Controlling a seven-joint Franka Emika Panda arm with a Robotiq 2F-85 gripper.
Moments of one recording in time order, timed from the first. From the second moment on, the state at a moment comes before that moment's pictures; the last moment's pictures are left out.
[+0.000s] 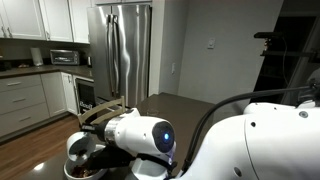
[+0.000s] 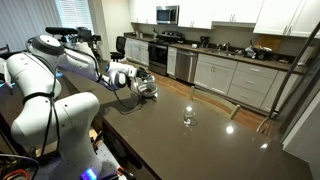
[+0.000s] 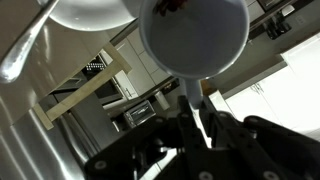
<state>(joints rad) 1.77 1.02 -1.19 -2.26 0.69 3.45 1.16</state>
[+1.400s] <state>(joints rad) 1.74 0.90 -1.20 -2.27 0.72 3.36 1.14</state>
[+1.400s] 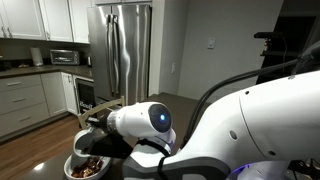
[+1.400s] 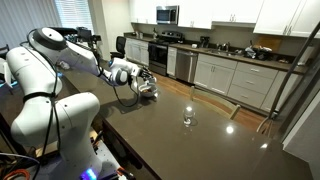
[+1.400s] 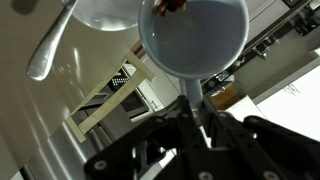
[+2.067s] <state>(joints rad) 1.74 0.85 -1.28 -2.29 0.76 3.28 1.18</state>
